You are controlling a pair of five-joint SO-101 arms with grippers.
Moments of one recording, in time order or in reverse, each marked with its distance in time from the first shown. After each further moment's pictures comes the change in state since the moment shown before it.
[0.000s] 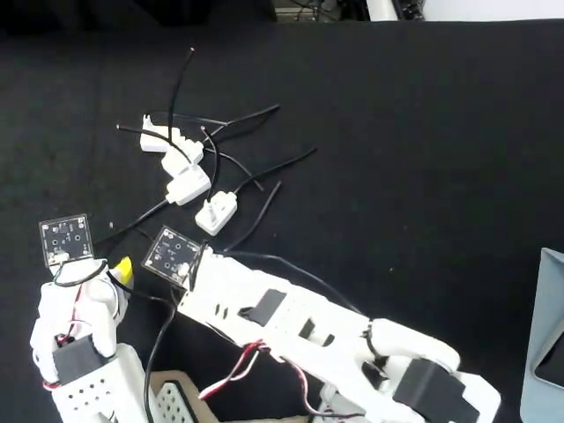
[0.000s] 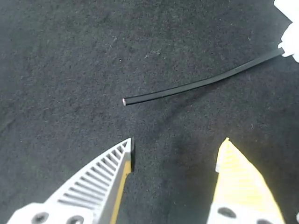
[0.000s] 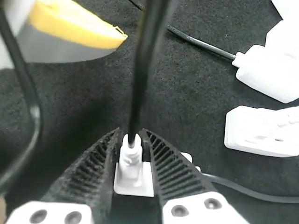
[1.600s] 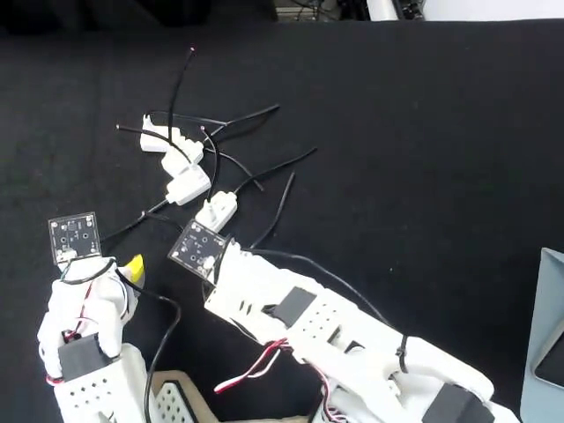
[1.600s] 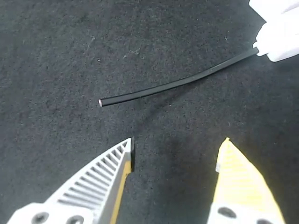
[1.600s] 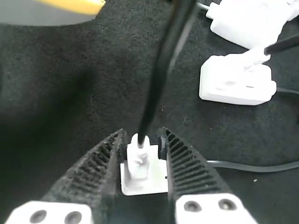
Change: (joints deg) left arm 4.8 0.0 0.7 0.0 4.0; right arm 5.5 -12.5 3.9 13.0 0.4
